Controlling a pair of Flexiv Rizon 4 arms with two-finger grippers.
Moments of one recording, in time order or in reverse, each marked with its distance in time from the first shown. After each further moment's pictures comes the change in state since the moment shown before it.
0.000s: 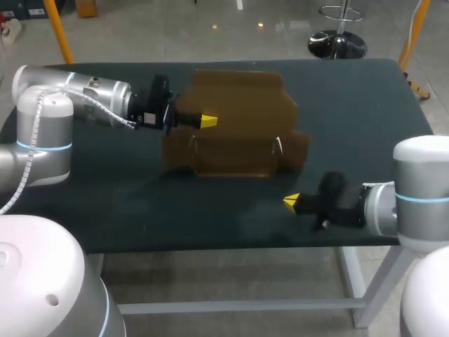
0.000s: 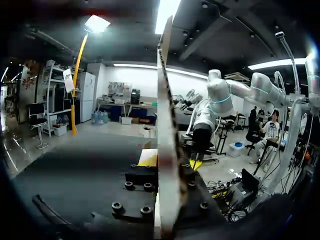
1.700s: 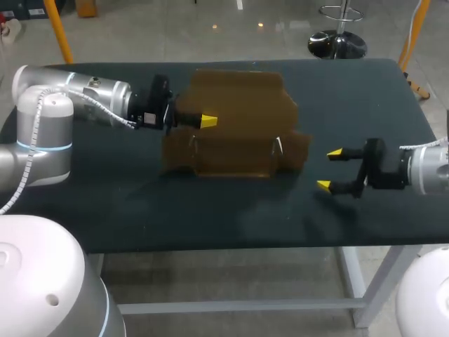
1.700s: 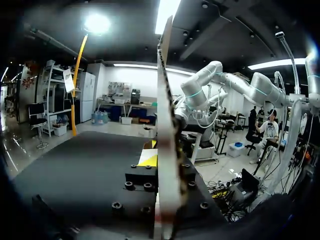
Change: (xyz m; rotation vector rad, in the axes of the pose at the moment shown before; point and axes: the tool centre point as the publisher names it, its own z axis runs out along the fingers) left arm 0.000 0.000 0.000 0.000 0.000 0.000; right arm -0.123 -0.006 -0.041 -0.027 0.045 -0.113
